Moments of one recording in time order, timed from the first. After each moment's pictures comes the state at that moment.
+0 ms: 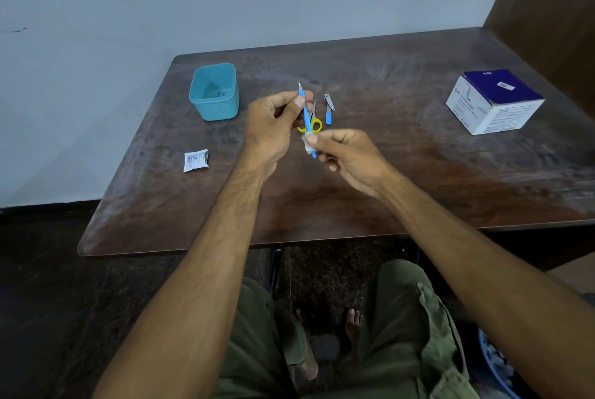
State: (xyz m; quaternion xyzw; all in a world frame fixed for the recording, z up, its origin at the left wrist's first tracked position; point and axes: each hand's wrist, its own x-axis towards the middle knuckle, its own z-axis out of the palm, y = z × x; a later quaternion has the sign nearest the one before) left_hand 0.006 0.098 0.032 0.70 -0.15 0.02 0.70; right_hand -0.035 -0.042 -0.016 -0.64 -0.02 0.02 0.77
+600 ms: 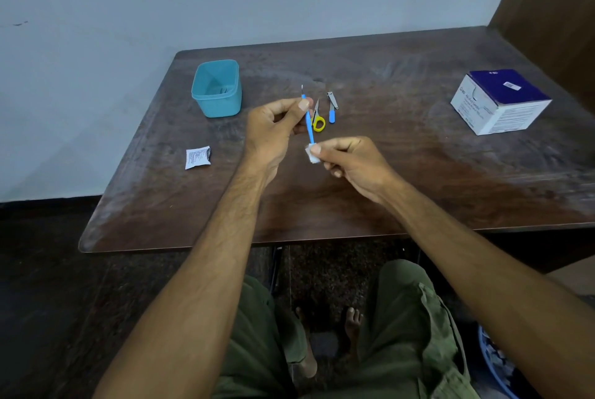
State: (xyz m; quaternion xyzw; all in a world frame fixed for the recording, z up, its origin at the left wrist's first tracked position) left_hand 0.005 0.102 0.024 0.67 -0.12 0.00 0.73; right_hand -0.039 -0.041 -0.023 -0.65 0.00 0.01 0.76
